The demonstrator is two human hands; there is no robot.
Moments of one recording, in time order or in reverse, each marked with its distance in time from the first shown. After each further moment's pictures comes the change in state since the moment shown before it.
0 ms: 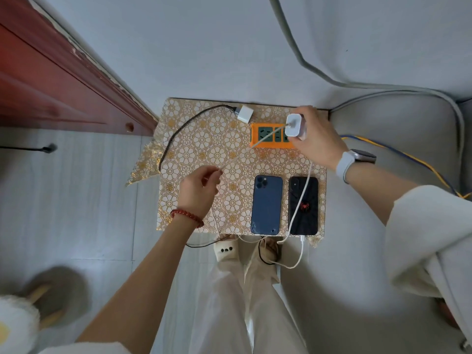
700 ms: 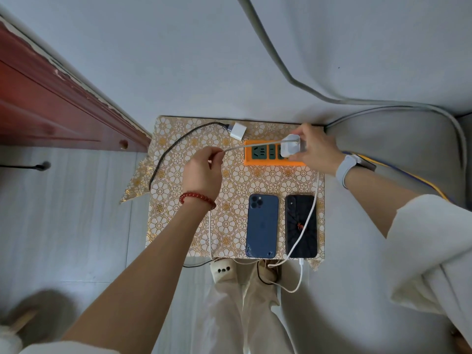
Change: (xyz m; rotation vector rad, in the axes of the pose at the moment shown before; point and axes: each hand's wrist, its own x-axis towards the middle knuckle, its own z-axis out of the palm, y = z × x) left_hand 0.056 0.037 0.029 0.098 0.168 0.144; right_hand 0.028 0.037 0.008 -0.001 -0.127 0.169
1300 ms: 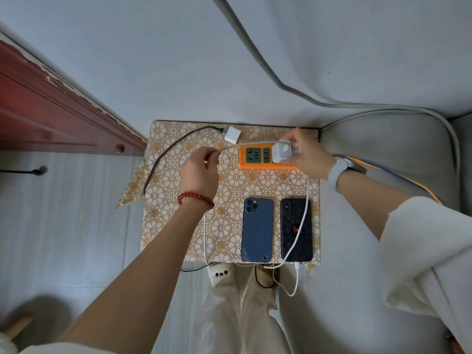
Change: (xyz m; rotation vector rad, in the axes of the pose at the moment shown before) left_hand 0.008 0.001 0.010 -0.016 0.024 -0.018; right_hand 0.002 0.007 0.005 0.184 -0.086 -0.033
